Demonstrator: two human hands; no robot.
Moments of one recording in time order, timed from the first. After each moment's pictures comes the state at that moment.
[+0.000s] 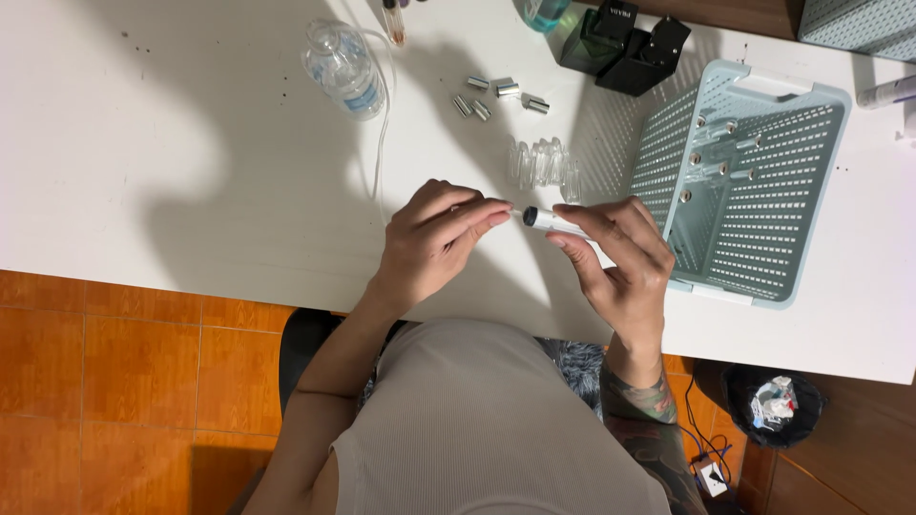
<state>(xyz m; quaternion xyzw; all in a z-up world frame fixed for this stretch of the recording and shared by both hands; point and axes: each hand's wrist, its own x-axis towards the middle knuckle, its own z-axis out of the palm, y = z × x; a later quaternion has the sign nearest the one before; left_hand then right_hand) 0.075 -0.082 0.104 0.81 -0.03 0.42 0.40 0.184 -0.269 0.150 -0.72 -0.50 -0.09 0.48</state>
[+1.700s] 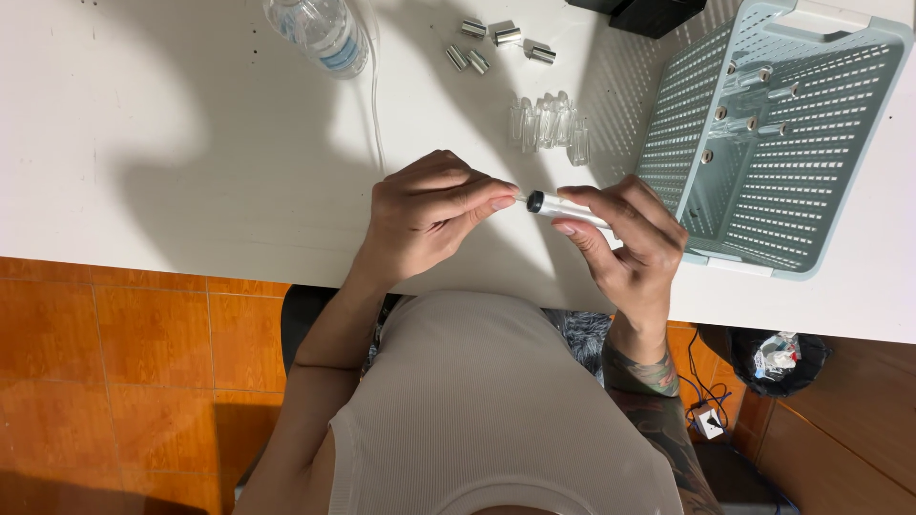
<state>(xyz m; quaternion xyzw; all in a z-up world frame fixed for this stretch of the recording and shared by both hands) 0.082 -0.073 0.113 0.77 -0.10 0.36 0.52 0.189 -0.277 0.128 -0.70 -0.48 -0.03 0.53</state>
